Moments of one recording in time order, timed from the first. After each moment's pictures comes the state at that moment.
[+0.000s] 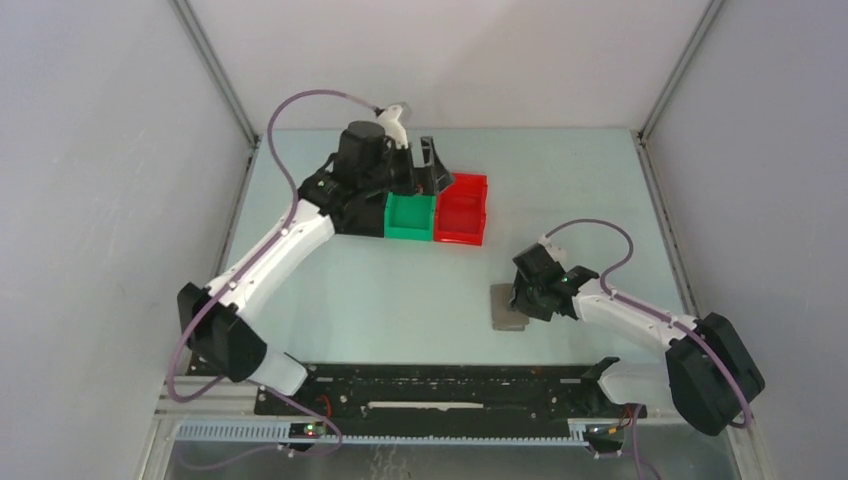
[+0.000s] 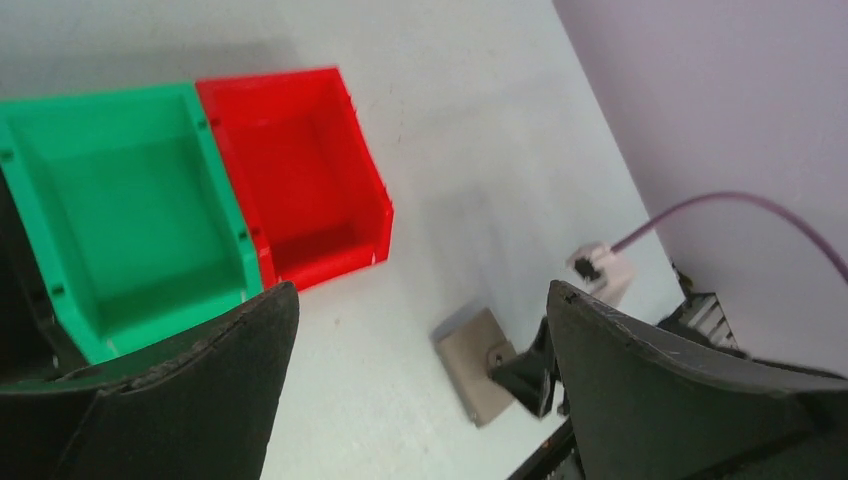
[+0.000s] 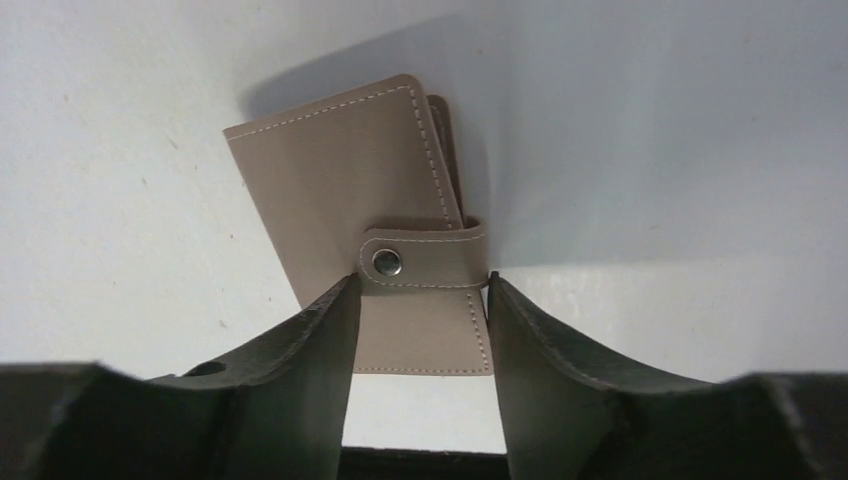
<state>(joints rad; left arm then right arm) -0.56 1.55 1.53 -0.40 0.20 -0.45 0.61 1.21 0.60 -0.54 0.14 0.87</state>
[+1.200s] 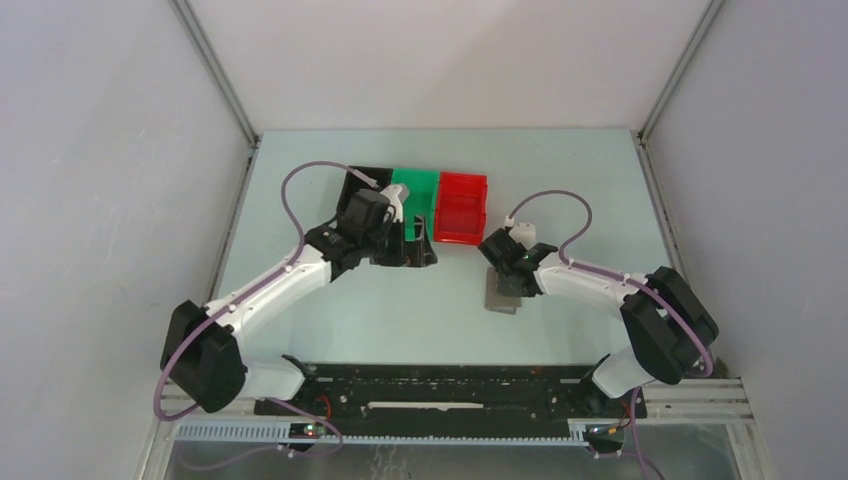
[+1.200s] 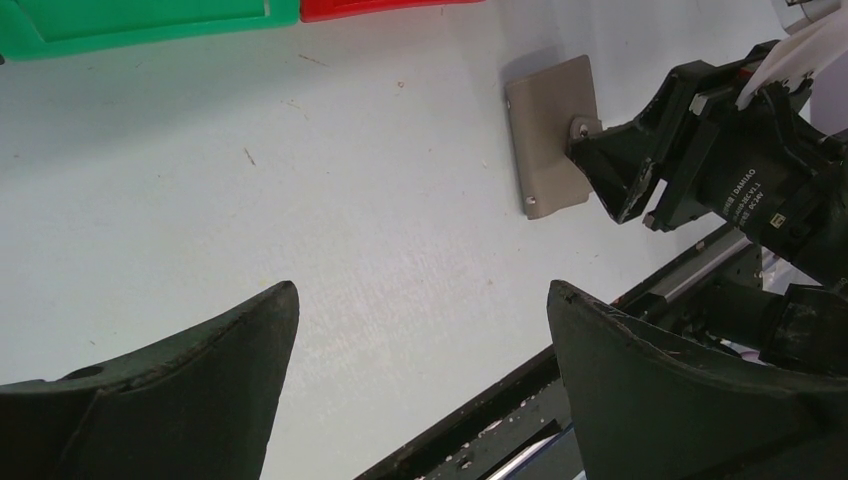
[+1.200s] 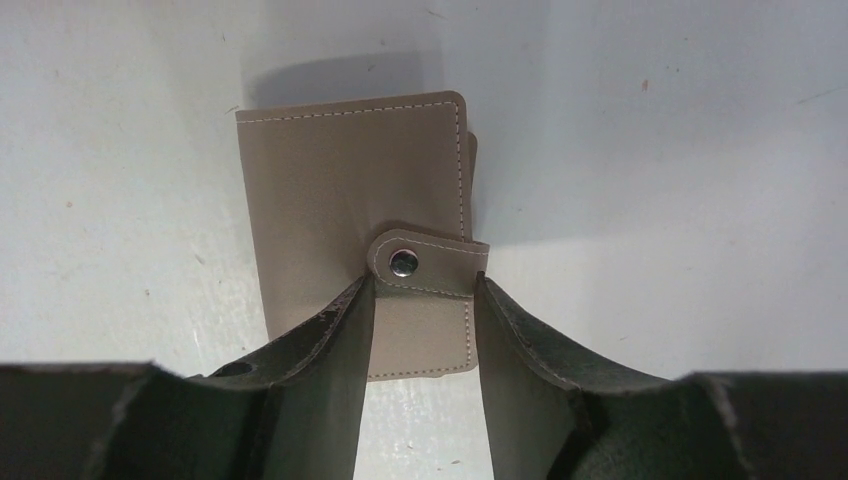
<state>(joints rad) -0.60 1.31 0.99 -0.44 0.19 -0.51 0.71 1.51 0.85 -0.56 0.41 0.73</state>
